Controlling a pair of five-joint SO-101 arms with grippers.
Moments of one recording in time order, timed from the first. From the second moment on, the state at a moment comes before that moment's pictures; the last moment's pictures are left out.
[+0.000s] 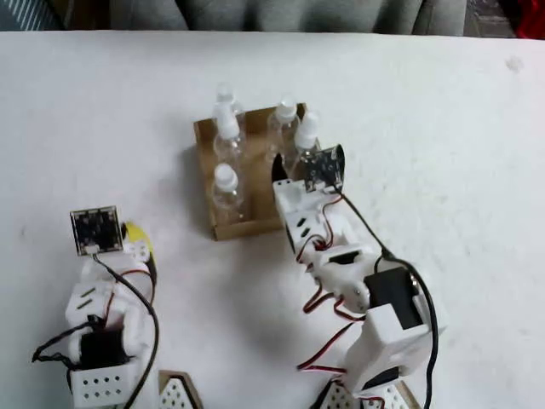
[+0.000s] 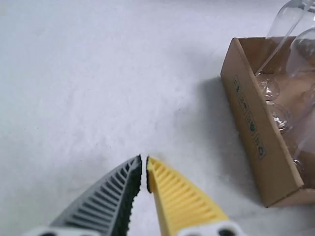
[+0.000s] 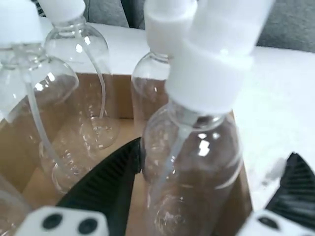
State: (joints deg) left arm -13.1 -103.6 97.1 48.8 3.4; right arm -20.9 10.9 61.0 -49.4 2.6
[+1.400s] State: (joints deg) left arm -13.1 -103.6 97.1 48.8 3.2; right arm -20.0 -36.1 85.9 -41.5 2.6
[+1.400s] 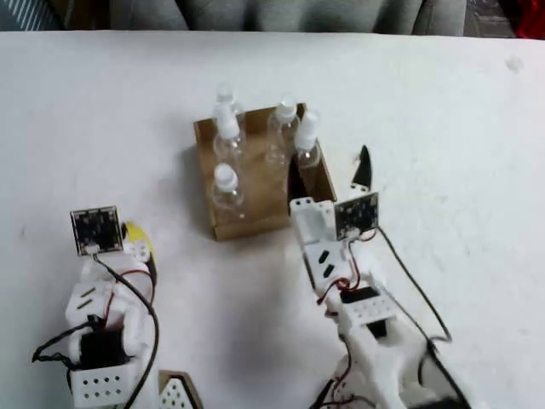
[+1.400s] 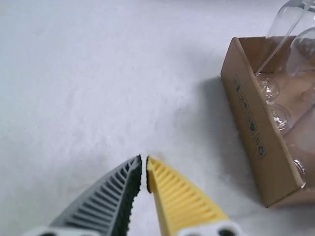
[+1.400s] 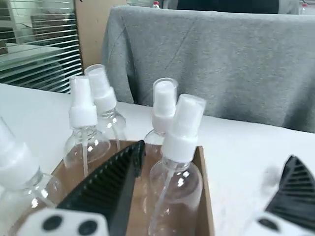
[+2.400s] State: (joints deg) left arm -12.8 -103.6 97.1 49.8 3.2; right arm -10.8 -103.3 86.1 45.6 2.5
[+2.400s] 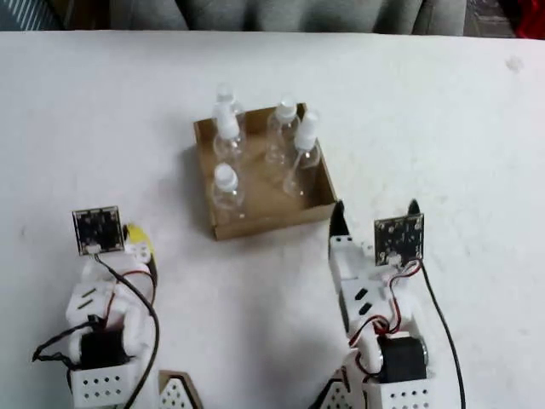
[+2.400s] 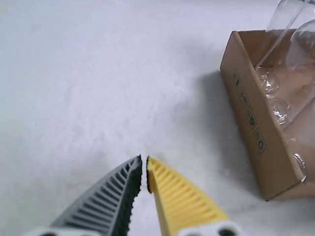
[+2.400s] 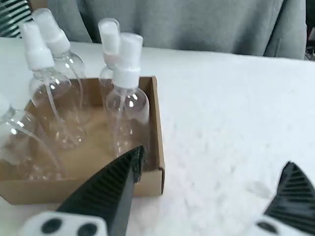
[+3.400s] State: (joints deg) left arm -2.8 -103.6 97.1 69.1 3.2; right arm -10.1 -103.3 96.4 70.3 2.8
